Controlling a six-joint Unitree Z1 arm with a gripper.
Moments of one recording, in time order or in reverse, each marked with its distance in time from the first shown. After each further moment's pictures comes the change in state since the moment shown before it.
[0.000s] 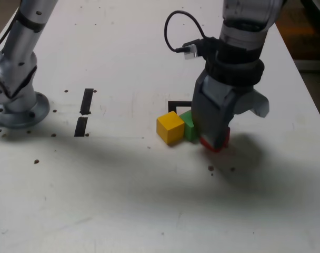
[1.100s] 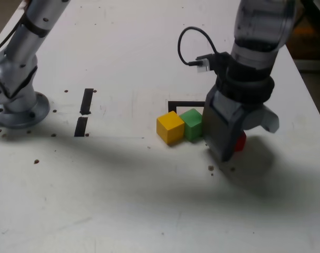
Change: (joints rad) arm -0.020 0.080 -0.052 -0.005 0.010 0.056
